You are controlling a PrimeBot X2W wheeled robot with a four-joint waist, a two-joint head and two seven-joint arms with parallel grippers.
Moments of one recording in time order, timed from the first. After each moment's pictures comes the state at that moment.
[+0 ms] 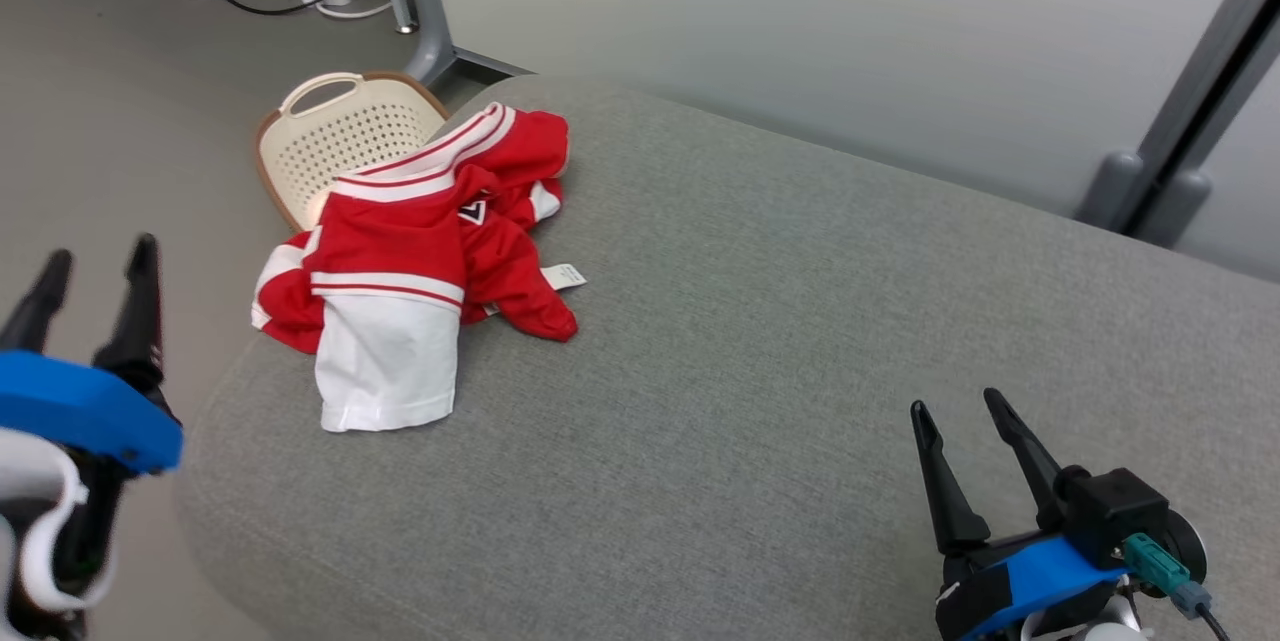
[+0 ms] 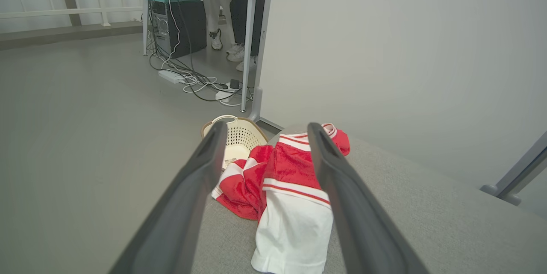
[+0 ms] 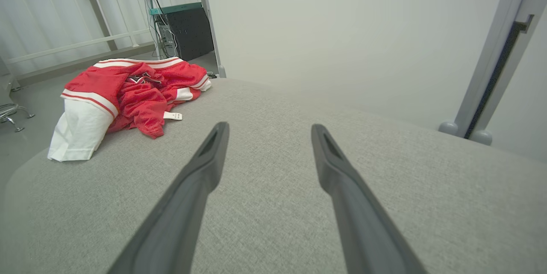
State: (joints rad) left arm -0.19 0.44 -0.02 -0.03 -0.60 0.06 0.25; right arm -0.07 -0.05 0.05 0.23 0.10 0.13 -0.21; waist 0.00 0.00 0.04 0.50
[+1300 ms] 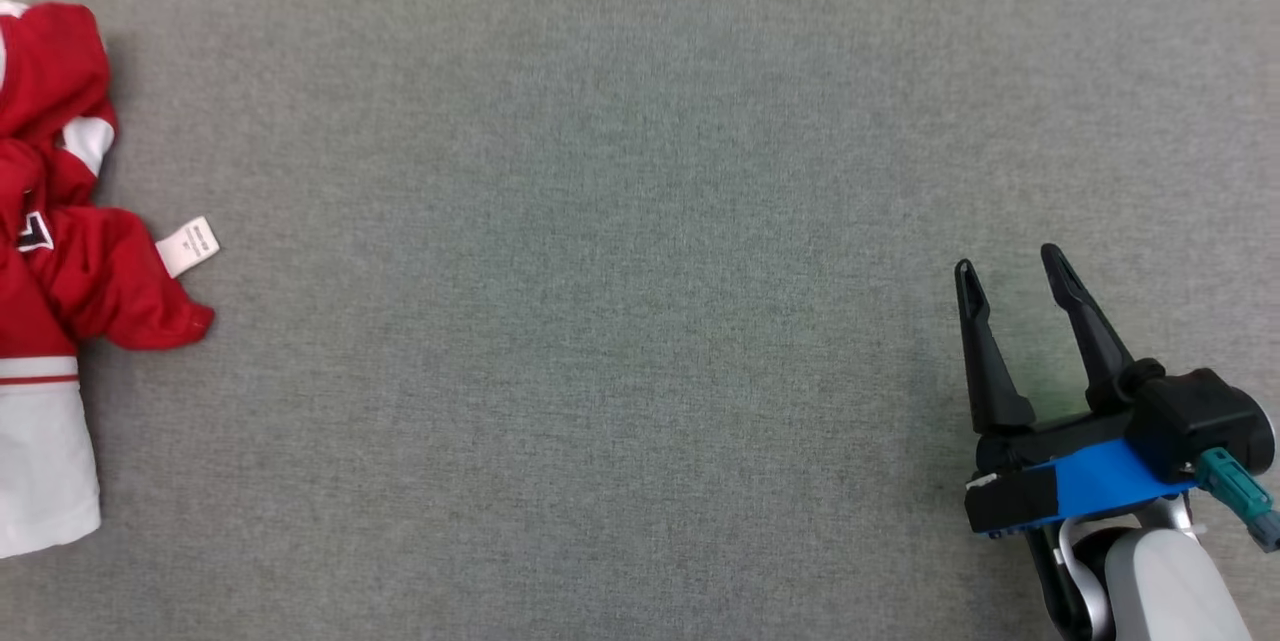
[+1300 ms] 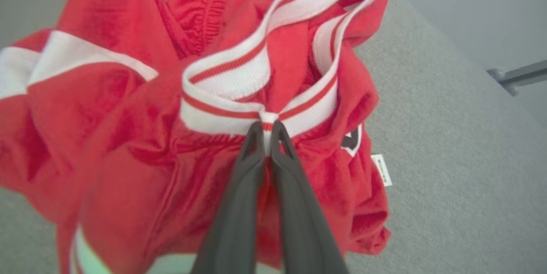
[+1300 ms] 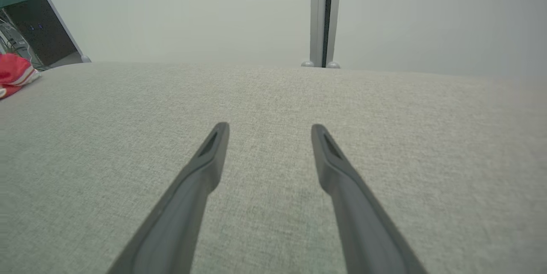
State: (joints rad) left arm -0.49 0.60 0.12 0.50 -0.94 -0.06 0.60; right arm -0.18 -0.05 0.01 0.03 0.07 0.13 -0.15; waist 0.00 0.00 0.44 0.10
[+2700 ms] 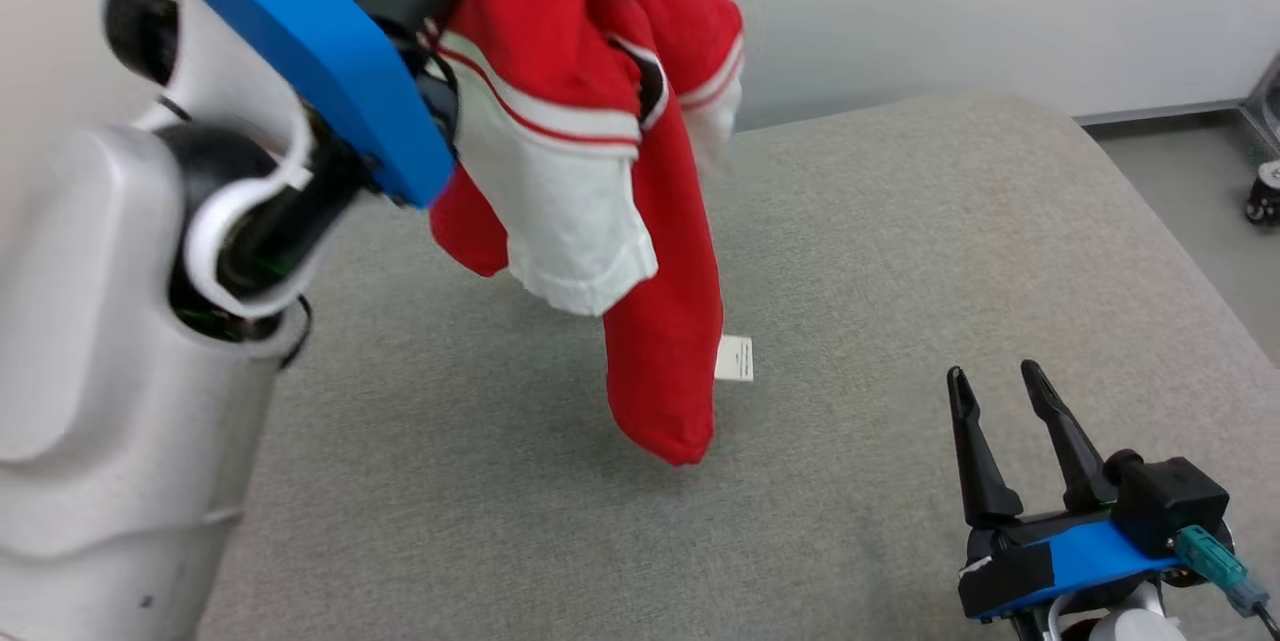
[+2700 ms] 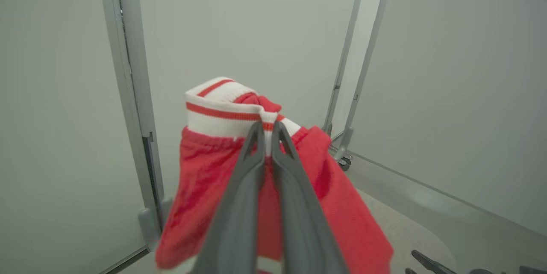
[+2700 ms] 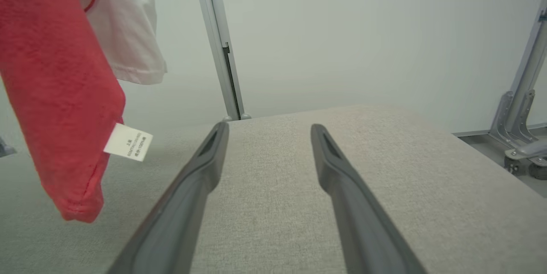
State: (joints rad) left arm -0.86 0.32 -0.36 0.02 -0.84 -0.11 0.58; right arm -0.07 -0.05 0.02 0.18 0.18 0.13 -0.22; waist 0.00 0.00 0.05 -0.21
